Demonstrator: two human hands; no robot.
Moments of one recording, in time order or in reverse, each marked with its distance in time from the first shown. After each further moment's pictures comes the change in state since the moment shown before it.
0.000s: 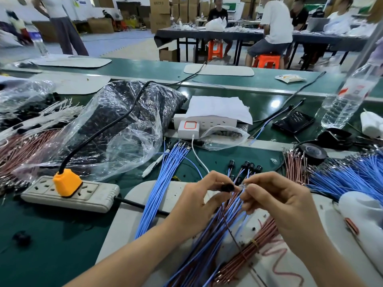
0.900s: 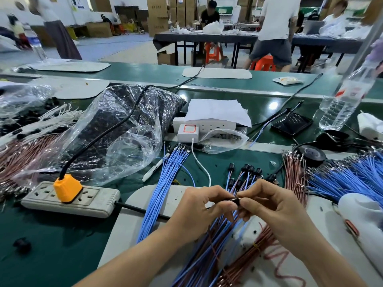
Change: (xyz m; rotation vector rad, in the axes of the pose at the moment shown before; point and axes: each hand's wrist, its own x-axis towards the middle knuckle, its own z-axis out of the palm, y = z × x) left_hand 0.000 -0.001 0.001 -0.071 -0.055 -0.073; right_hand 0.005 0.013 -0.007 -0.065 -0.154 0.117
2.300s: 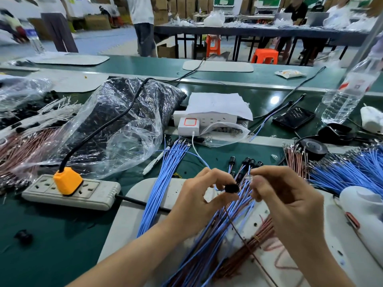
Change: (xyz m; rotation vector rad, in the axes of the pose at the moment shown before) left_hand -0.003 0.002 -0.001 0.134 0.103 0.176; right_hand -0.010 -0.005 0.016 -0.200 0.340 -0.439
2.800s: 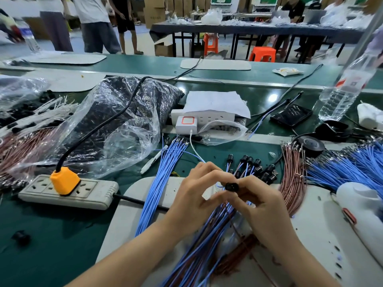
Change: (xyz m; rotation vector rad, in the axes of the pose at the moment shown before) left_hand 0.002 0.003 -0.002 0.039 0.023 0.164; right_hand -0.007 0.024 0.010 -0.243 -0.219 0.028
